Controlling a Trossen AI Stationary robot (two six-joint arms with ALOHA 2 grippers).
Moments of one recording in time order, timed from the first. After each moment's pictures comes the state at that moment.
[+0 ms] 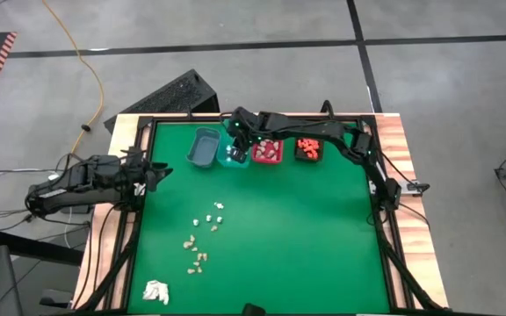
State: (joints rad) left arm 0.15 0.07 0.45 -0.73 -0.29 -0.72; right arm -0.36 2.14 1.87 -0.57 0.03 -0.01
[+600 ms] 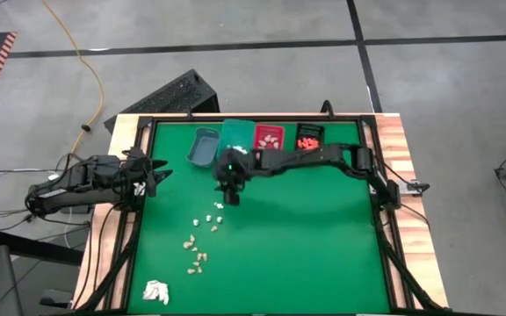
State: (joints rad) left arm 0.15 0.07 0.45 -0.72 -0.30 -0.42; right arm -0.07 2.12 1.75 -0.30 -0.10 -0.09
